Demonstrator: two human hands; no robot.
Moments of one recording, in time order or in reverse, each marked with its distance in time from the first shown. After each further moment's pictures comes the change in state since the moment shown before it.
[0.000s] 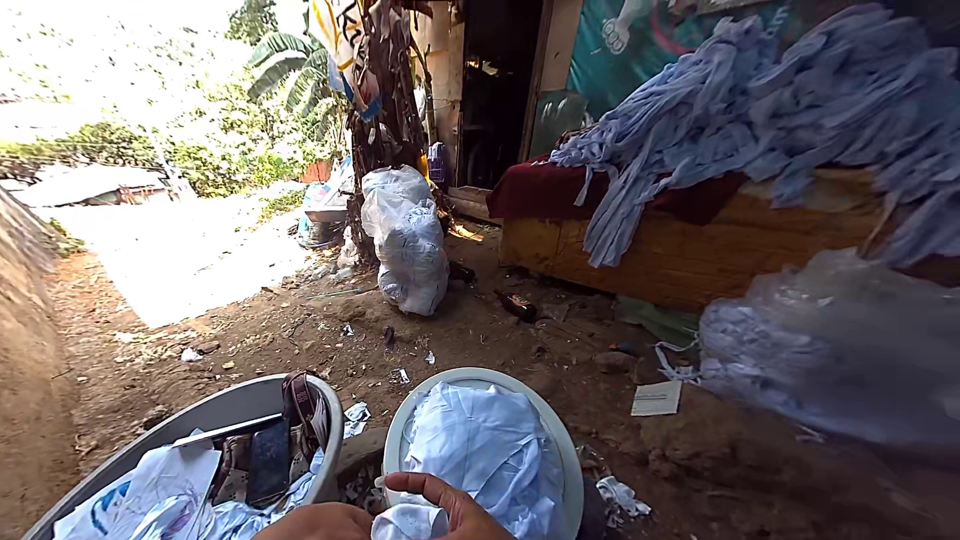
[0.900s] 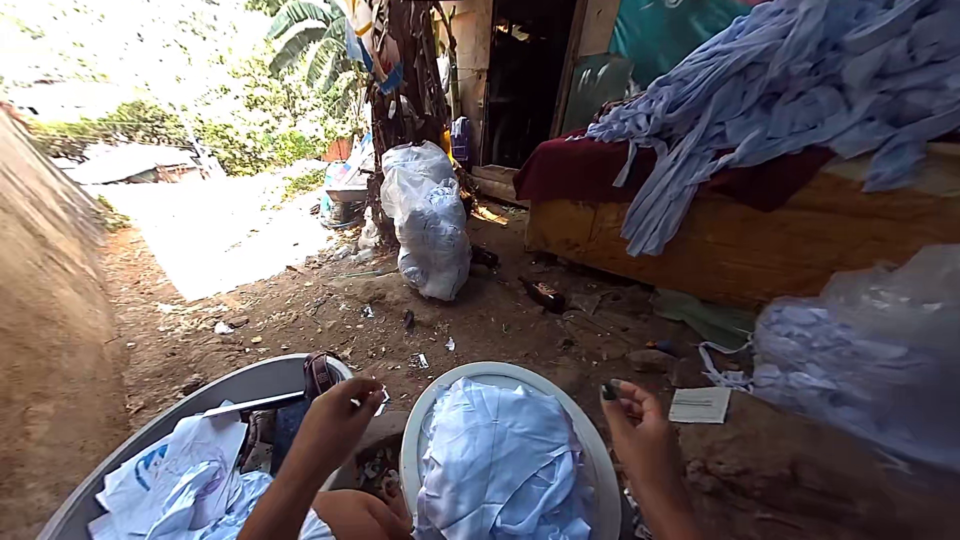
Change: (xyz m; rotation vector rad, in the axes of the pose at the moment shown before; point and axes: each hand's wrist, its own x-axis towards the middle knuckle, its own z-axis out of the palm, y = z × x) left_hand 0.101 -0.078 -0.044 0.510 0.071 -0.553; right_hand 0.017 -0.015 -0.181 -0.709 1.133 -0.393
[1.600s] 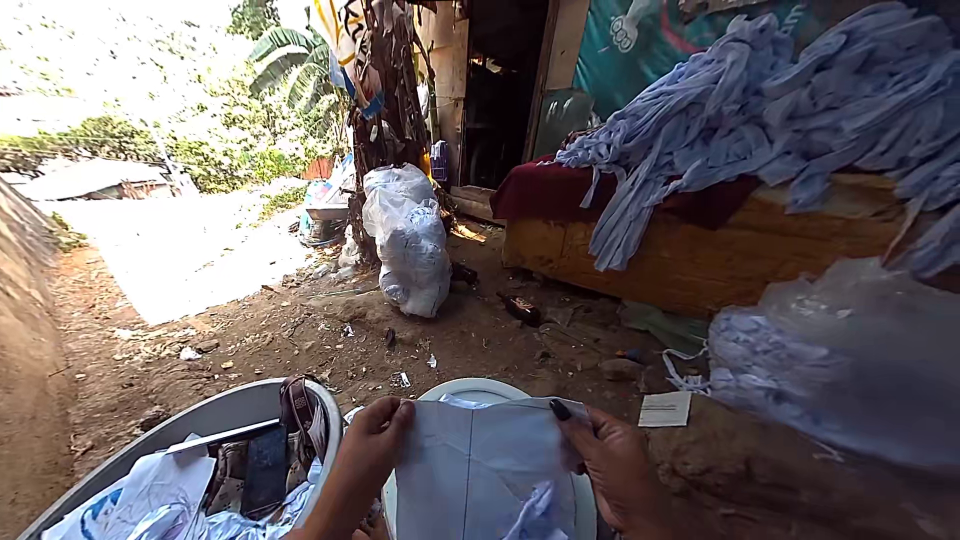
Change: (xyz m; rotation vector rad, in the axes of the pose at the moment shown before) left_hand -0.005 0.054 0.036 -0.557 -0.091 -0.019; right_hand -0.032 -0.067 -0.011 0.389 -0.245 0.118
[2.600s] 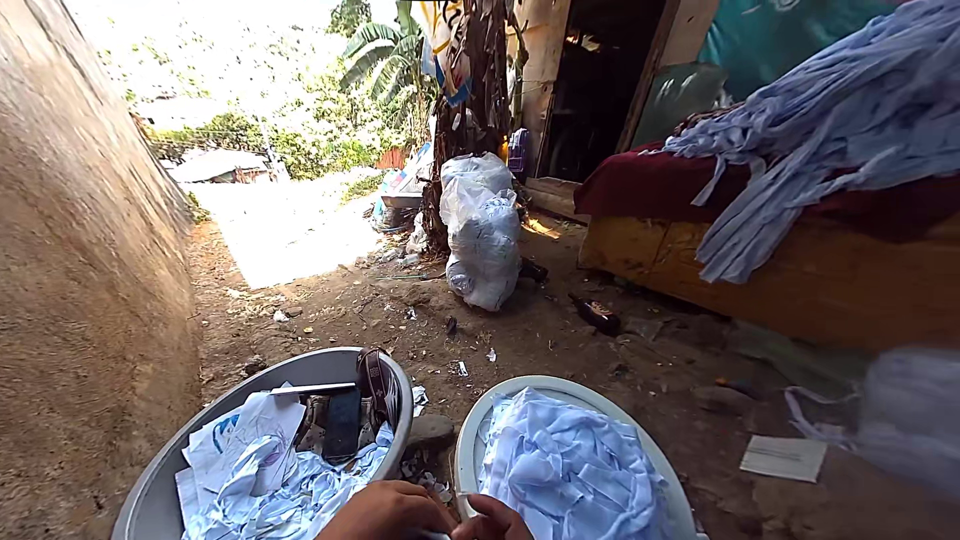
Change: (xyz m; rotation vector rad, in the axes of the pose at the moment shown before) left_hand -0.098 -0.027 -0.076 0.559 -0.368 0.480; right_hand -0.119 0.044 0.105 0.095 -0.741 -0.315
